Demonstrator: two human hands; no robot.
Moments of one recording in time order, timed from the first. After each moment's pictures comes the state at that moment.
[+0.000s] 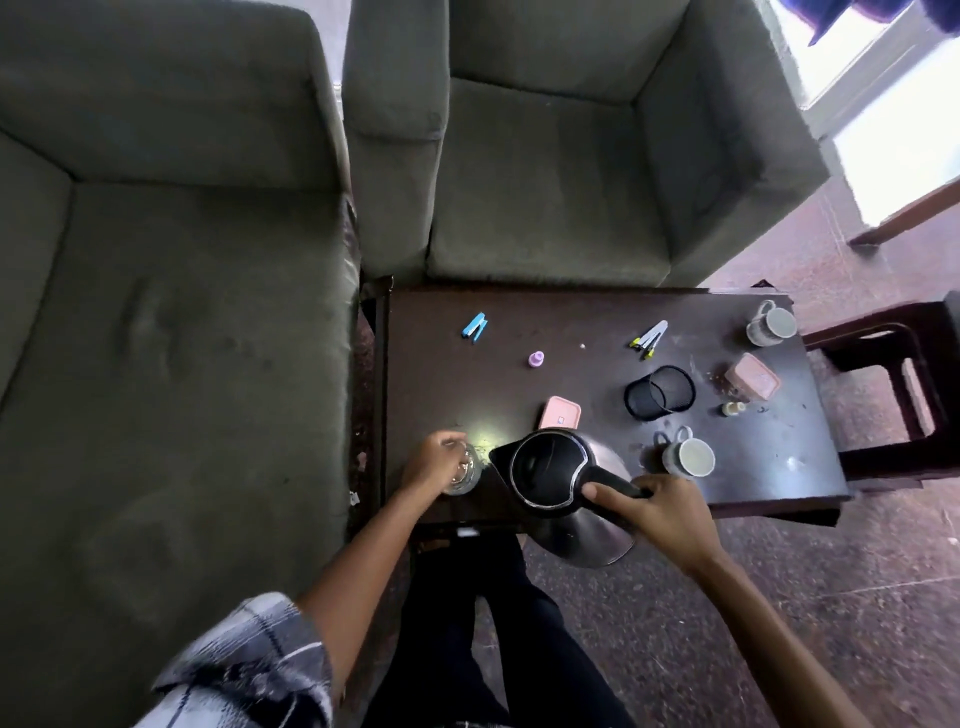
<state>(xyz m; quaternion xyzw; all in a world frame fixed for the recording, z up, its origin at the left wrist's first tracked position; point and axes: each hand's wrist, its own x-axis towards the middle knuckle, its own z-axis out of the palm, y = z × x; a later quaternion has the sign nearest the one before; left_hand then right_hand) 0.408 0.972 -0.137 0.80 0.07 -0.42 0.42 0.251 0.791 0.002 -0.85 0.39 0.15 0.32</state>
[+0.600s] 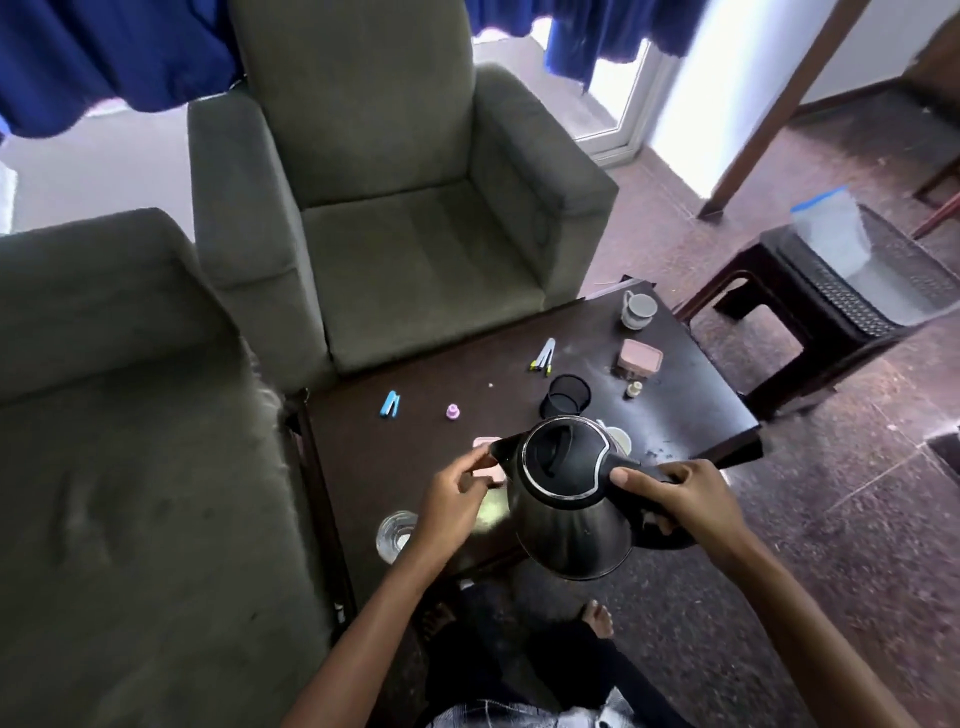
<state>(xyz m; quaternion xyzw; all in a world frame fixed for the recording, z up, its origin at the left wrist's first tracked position) 0.339 0.897 0.015 0.75 -0.17 -0.39 0.51 0.158 0.744 0.084 -0.74 0.50 -0.05 0.45</state>
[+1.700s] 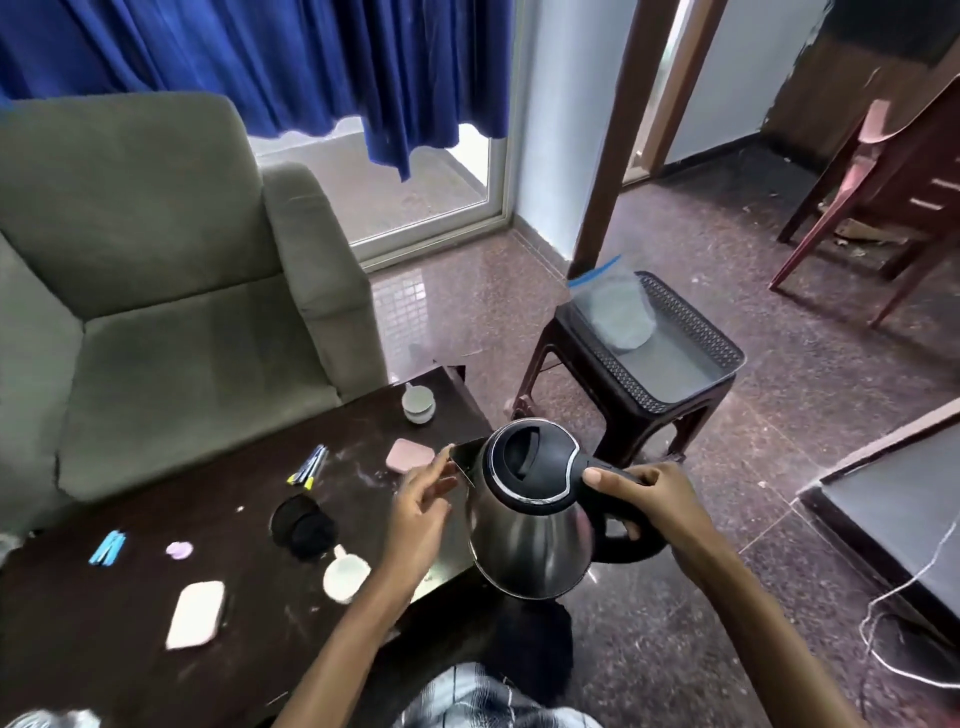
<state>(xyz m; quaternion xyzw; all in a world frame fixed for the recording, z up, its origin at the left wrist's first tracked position) 0.082 0.485 0.061 0.73 -0.21 -0.35 0.55 -0.101 0.340 0.098 -0.68 0.49 -0.13 0.53</state>
